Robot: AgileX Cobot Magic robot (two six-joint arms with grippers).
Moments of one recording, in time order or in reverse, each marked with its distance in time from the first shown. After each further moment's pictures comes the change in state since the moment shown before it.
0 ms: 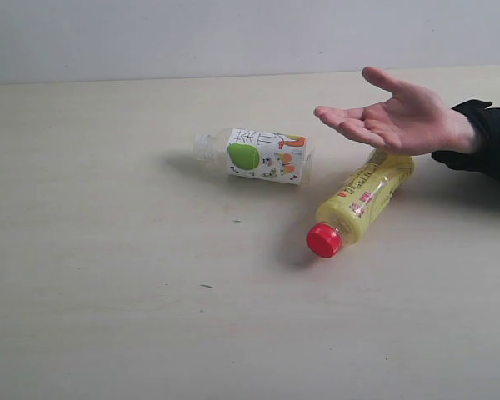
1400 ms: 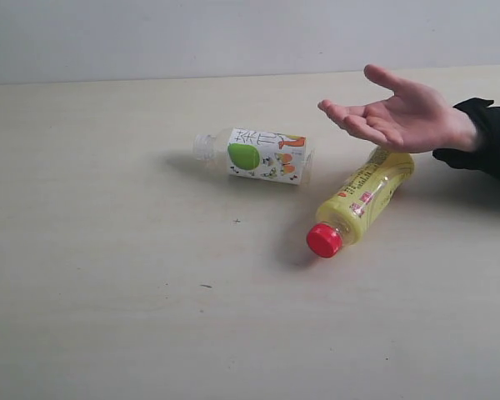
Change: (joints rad) left arm 0.000 0.000 0.000 0.000 -0.054 0.002; right arm 0.000 0.408 -0.390 -0.016 -0.208 0.012
